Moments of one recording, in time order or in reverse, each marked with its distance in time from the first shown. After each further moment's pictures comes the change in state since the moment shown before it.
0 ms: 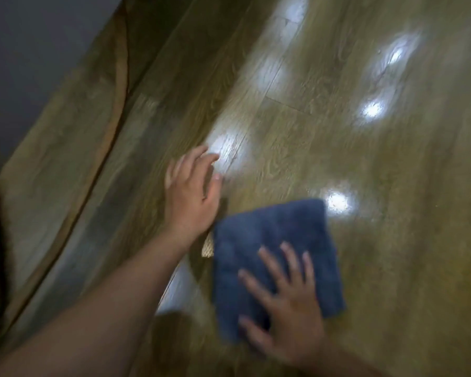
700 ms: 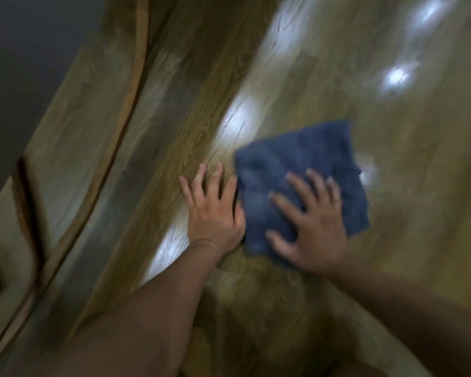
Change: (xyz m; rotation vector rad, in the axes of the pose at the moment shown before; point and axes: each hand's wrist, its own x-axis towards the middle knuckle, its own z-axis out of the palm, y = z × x) left_hand -0.089 -0.025 0.013 0.334 -0.154 0.013; right_hand 0.061 0.023 -0.007 -0.033 0.077 0.039
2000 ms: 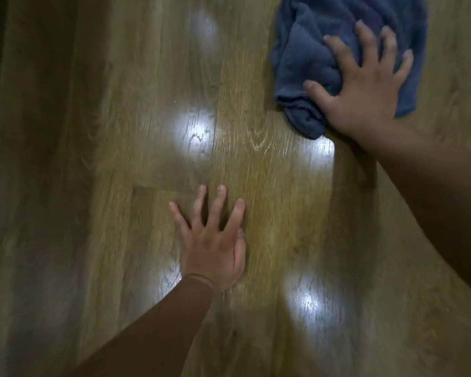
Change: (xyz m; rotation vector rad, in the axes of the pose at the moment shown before) left_hand 0.206 0.204 0.054 0.105 -0.141 0.429; right_hand 0.183 0.409 -0.118 -0.158 0.116 0.711
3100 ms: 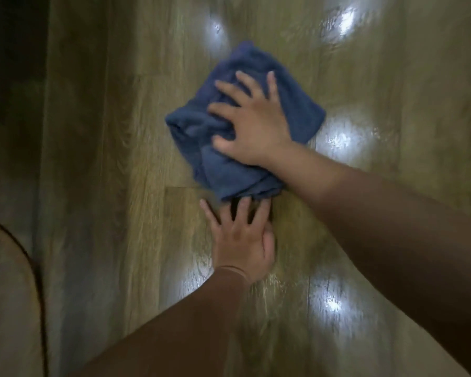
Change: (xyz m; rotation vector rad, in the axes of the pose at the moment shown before) left_hand -0.004 0.003 -0.013 0.007 -0.146 -0.052; right_hand -0.046 -0.176 0.007 0.120 -0.105 -0.436
